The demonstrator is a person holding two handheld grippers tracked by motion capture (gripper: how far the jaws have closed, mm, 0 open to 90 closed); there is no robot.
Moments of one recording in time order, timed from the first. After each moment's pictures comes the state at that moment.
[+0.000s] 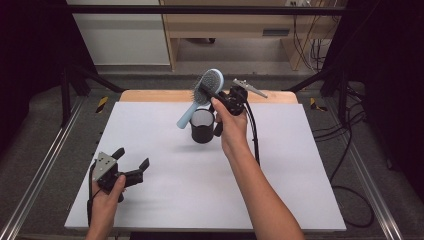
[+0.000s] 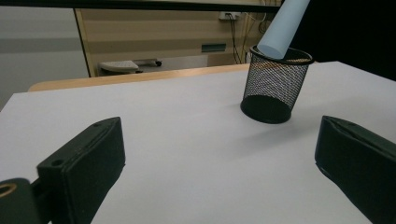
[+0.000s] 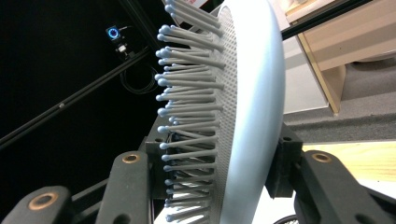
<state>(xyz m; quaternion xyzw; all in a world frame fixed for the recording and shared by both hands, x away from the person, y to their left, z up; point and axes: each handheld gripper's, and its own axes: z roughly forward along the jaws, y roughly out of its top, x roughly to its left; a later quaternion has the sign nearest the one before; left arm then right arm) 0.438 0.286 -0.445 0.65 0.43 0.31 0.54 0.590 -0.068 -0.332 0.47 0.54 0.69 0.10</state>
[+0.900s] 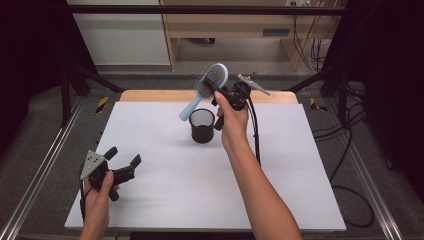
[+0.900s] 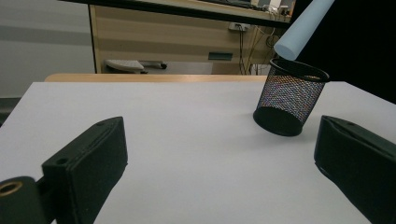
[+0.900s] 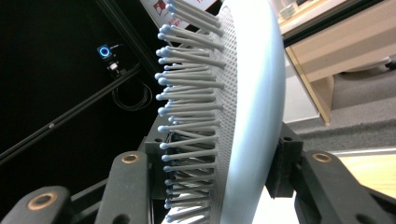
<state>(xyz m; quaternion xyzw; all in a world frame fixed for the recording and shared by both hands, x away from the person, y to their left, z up) 0.441 0.304 -0.446 0.62 0.46 0.30 0.56 0.603 -0.074 -0.328 0.49 0.51 0.70 0.11</state>
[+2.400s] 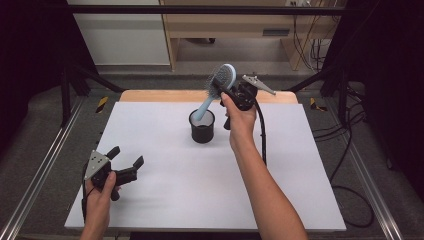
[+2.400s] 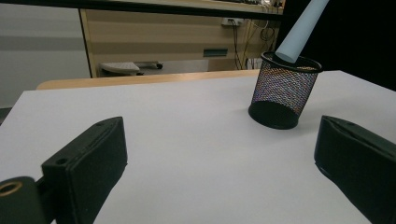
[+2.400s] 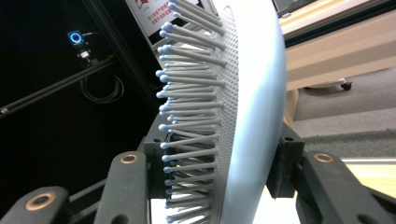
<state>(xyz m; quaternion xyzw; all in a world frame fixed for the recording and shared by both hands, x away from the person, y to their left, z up) 0.441 0.298 -0.445 0.64 0.43 0.31 0.55 0.606 -0.093 -0.334 0.49 0.53 0.67 0.18</state>
